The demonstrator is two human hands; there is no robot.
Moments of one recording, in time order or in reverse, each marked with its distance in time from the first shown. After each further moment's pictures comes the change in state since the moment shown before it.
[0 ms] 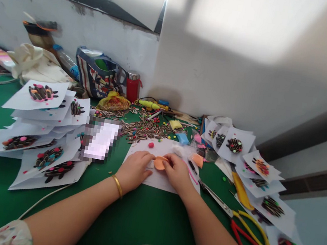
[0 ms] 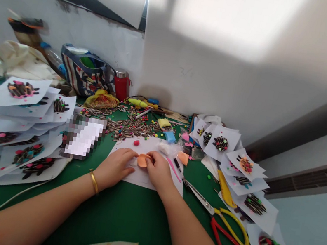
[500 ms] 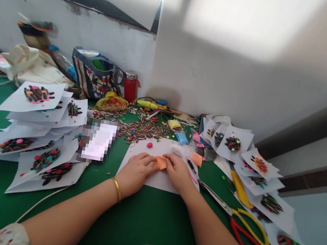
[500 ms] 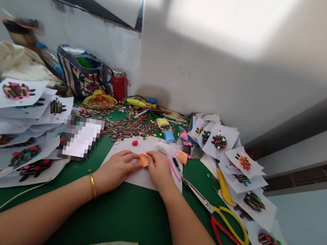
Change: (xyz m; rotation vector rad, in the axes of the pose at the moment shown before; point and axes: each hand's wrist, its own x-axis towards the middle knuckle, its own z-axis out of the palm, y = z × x) left_hand -0.003 0.004 0.003 0.169 -0.068 0.235; right_hand 0.003 0.003 -0.006 -0.104 0.010 -0.053
